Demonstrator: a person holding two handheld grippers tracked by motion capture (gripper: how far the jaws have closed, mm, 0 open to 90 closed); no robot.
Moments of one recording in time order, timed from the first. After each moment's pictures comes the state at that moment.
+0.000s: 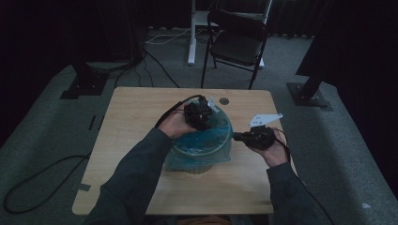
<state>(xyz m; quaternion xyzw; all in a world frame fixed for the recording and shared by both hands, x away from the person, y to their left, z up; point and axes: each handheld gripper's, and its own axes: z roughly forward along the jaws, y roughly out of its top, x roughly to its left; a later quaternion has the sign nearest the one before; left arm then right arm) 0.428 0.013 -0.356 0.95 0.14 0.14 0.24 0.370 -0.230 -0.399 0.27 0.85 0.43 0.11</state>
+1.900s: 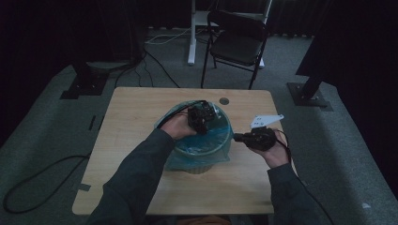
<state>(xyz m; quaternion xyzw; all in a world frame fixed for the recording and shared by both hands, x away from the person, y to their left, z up) 0.437 -0.002 -0.384 0.97 0.13 0.15 0.14 0.367 -0.232 -0.401 0.26 0.85 0.43 0.11</state>
